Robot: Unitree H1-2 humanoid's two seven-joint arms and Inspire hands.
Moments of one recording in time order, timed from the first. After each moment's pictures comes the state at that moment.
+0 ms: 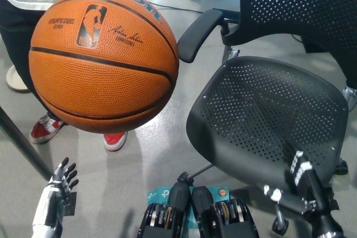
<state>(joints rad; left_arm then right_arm) -0.02 0.17 0.13 0.28 -0.11 -0.19 -0.08 -0.06 -0.08 0.01 0.19 0.10 -0.29 0.11</state>
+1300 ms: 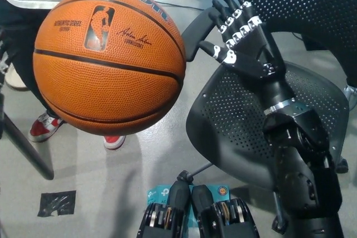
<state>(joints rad) -0.28 0.27 0.29 -0.30 -0.31 0.16 -0.06 -0.60 0.08 -0.02 0.10 0.50 0.10 0.19</state>
